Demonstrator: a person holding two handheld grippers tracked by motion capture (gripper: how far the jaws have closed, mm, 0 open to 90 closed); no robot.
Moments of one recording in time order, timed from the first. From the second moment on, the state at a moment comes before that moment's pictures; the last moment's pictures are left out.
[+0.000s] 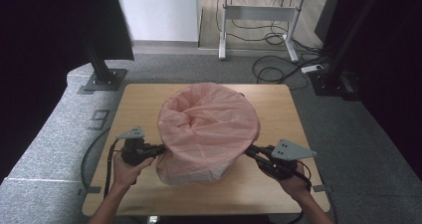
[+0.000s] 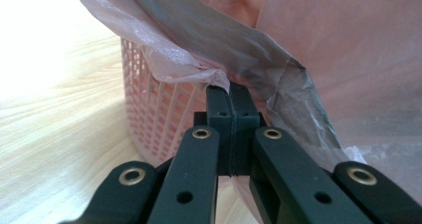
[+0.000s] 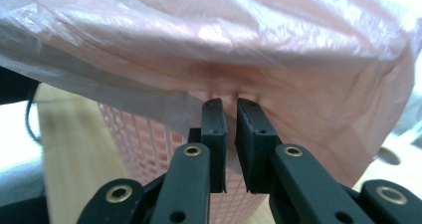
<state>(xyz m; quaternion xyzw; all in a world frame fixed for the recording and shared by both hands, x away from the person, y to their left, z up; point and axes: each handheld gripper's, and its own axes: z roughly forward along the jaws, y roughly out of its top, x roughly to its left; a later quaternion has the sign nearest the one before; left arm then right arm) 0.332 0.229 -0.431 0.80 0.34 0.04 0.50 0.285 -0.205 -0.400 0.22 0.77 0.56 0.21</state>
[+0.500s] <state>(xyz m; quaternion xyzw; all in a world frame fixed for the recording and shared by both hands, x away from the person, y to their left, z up) 0.315 0.269 -0.428 0.76 0.36 0.08 0.54 0.311 -0.212 -0.291 0.19 0.80 0.55 0.16</state>
